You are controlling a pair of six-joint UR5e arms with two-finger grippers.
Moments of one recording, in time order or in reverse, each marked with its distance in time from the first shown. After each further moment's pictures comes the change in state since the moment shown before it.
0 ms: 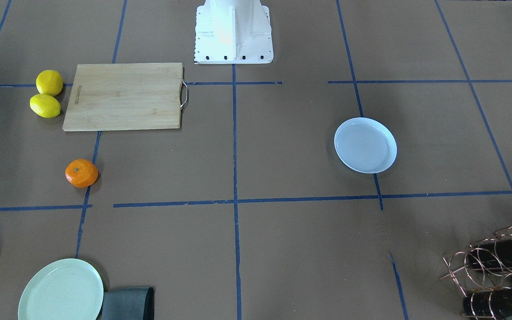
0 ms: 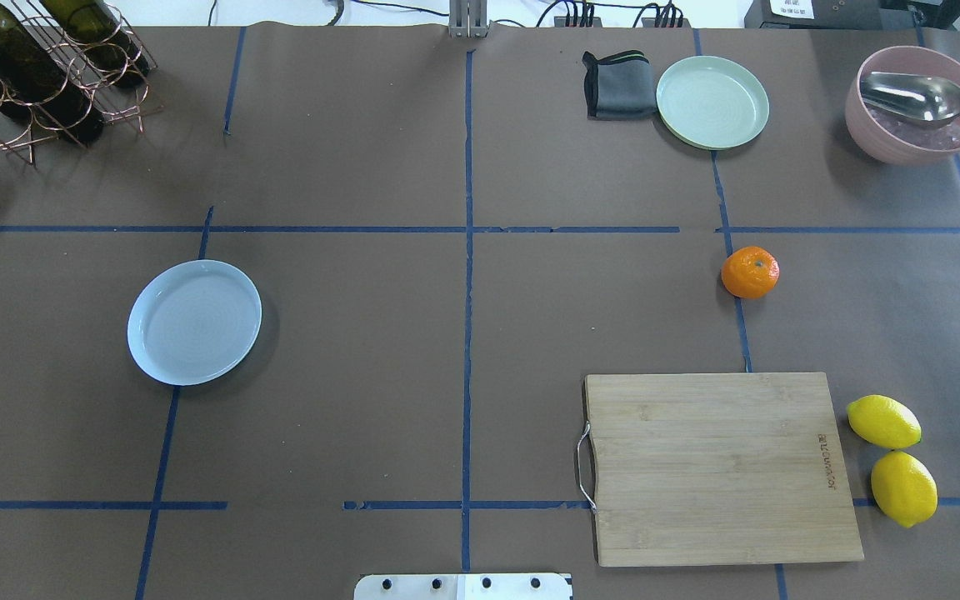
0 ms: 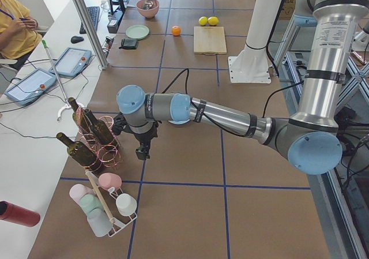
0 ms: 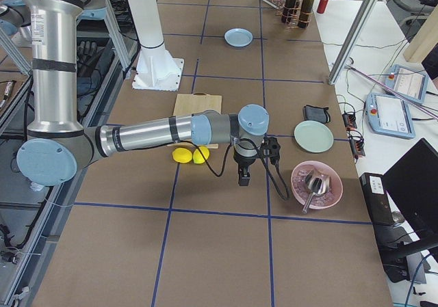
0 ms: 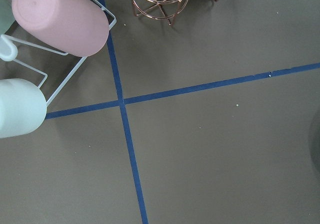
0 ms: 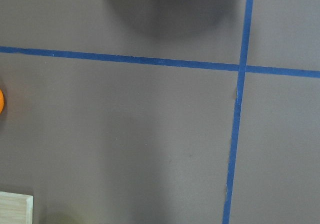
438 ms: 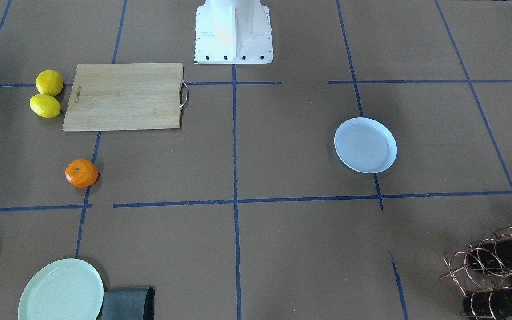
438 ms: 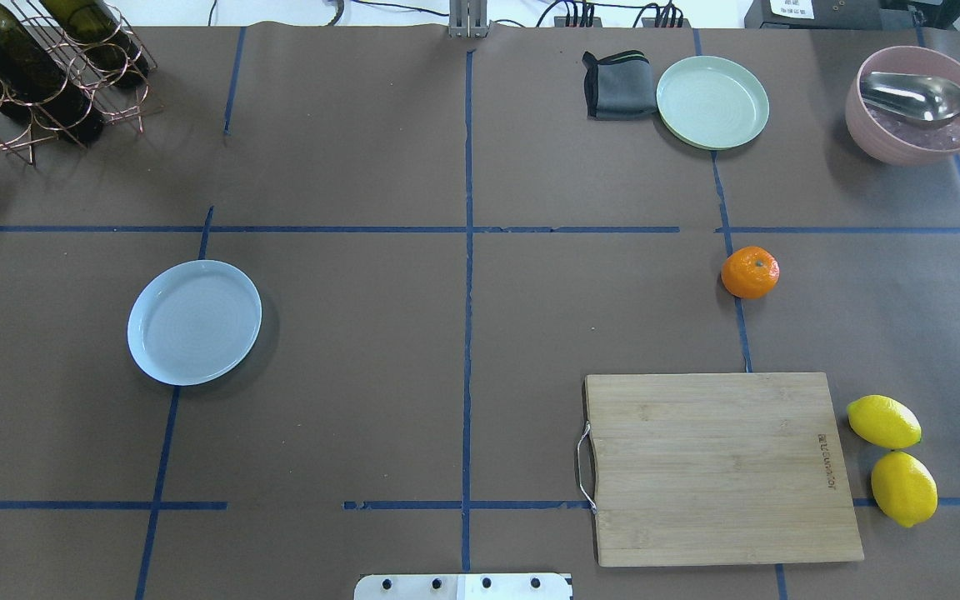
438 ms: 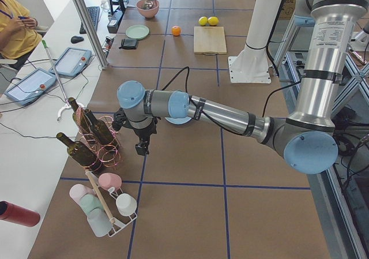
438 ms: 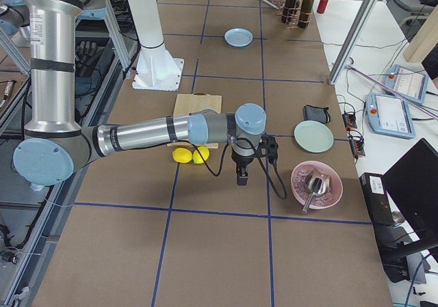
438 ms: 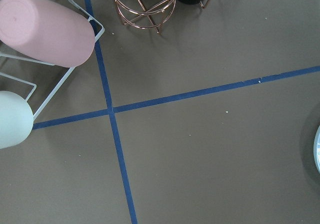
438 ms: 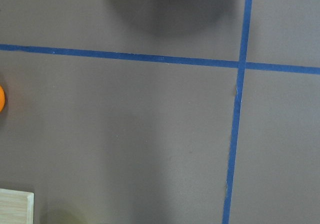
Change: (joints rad) left arm 0.032 -0.001 -0.006 -0.071 0.001 -0.064; right arm 0.002 -0.010 0.010 0.000 0.002 0.001
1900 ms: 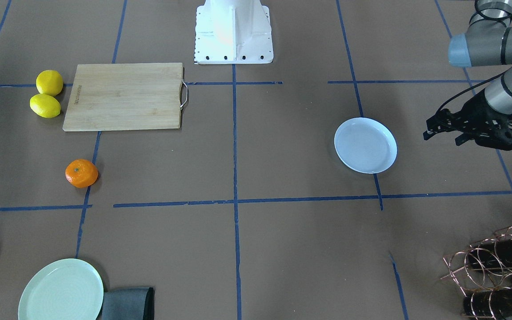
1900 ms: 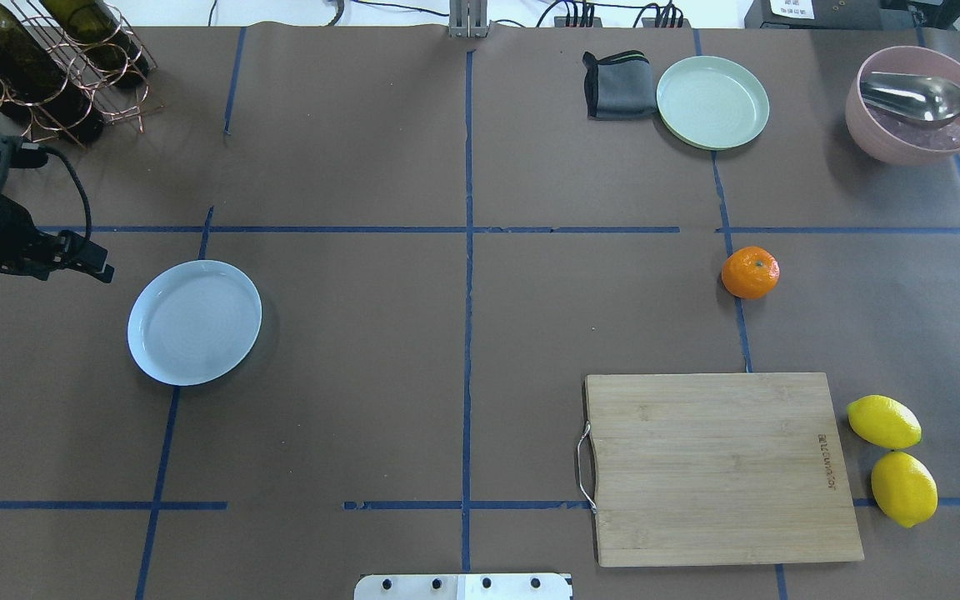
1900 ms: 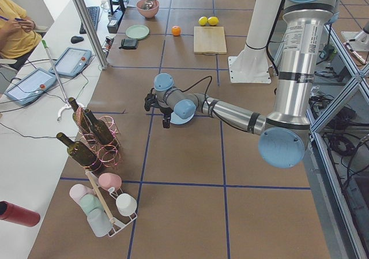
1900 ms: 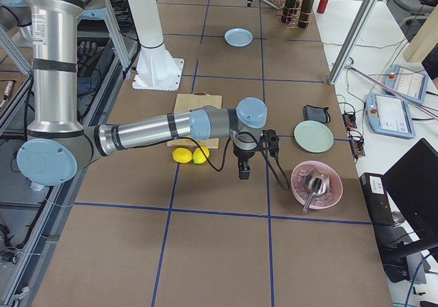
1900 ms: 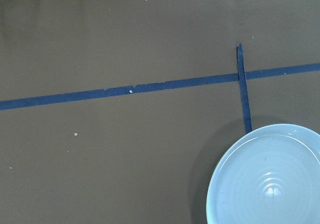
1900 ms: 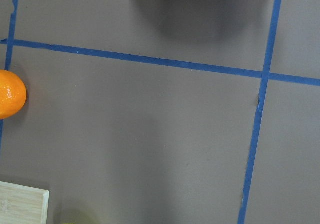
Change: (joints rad) left arm 0.554 0.047 -0.011 -0.600 0.166 -0.924; right arm -0.033 0.015 0.021 0.001 0.006 -0.007
